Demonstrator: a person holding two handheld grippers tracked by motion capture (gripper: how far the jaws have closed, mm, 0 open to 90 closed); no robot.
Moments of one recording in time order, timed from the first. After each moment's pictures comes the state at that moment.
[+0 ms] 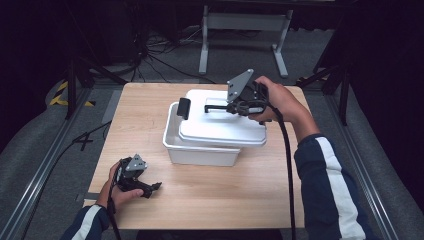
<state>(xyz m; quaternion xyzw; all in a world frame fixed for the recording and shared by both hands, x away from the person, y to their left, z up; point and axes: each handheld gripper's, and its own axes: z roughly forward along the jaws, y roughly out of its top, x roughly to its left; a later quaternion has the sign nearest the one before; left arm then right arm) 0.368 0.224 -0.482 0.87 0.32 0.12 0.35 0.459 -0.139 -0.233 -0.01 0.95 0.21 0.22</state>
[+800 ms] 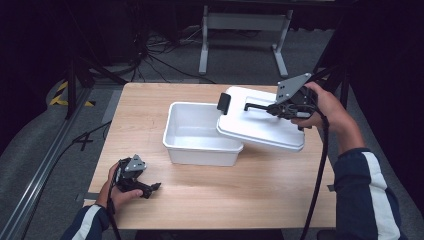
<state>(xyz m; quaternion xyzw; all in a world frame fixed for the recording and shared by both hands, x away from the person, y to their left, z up) 0.367 0.225 -0.483 0.87 0.32 0.12 0.35 0.440 -0.243 -0.229 0.07 0.94 0.22 0.24</state>
